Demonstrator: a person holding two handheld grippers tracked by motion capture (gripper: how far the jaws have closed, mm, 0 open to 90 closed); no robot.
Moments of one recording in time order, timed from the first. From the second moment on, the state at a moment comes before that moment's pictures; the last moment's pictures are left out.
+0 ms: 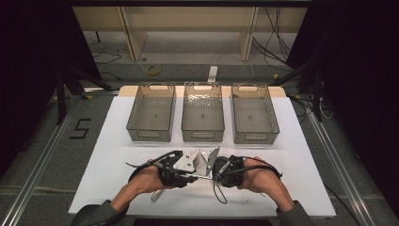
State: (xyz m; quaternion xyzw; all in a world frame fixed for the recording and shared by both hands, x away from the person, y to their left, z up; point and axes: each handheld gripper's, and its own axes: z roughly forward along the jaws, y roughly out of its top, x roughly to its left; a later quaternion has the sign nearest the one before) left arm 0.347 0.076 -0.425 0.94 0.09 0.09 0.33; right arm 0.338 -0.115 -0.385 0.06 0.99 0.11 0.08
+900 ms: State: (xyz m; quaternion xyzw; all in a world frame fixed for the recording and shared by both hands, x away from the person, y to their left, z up) left arm 0.364 0.106 -0.417 0.91 0.17 0.12 0.35; right arm 0.357 -0.153 -0.368 0.18 0.93 0.27 0.14
